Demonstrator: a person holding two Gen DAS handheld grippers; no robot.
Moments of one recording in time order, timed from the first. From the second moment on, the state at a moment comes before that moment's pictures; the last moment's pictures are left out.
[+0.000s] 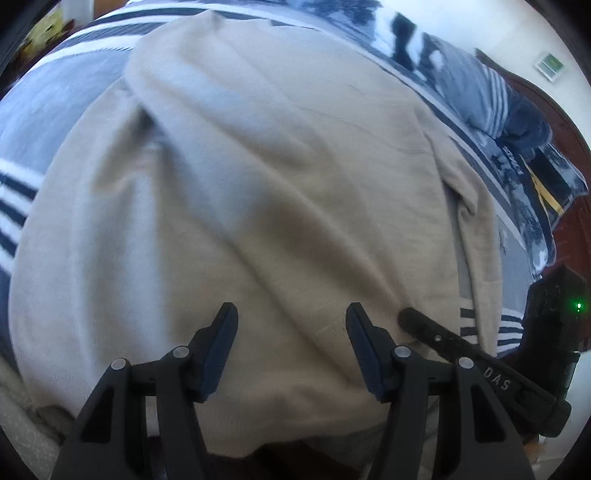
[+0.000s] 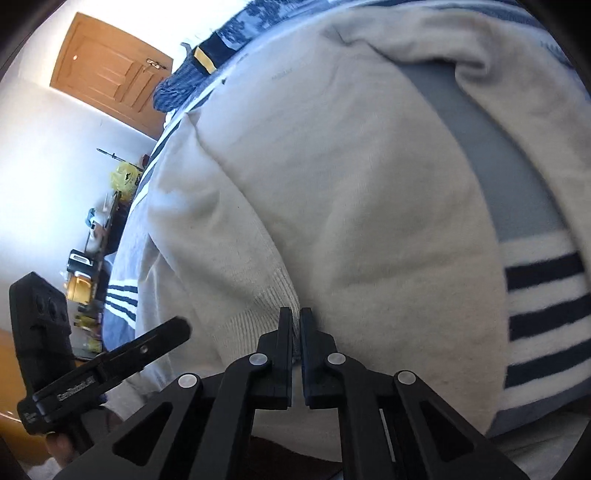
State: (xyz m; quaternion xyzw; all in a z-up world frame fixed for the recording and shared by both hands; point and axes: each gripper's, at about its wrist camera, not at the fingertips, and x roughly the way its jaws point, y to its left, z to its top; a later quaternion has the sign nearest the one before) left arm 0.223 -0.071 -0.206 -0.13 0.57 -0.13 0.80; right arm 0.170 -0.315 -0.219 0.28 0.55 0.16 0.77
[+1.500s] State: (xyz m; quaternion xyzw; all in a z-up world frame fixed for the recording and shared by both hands) left arm 0.114 -0.065 -0.062 -0.10 0.45 -0.25 0.85; right arm 0.057 -0.464 -0.109 0.34 0.43 0.00 0.84
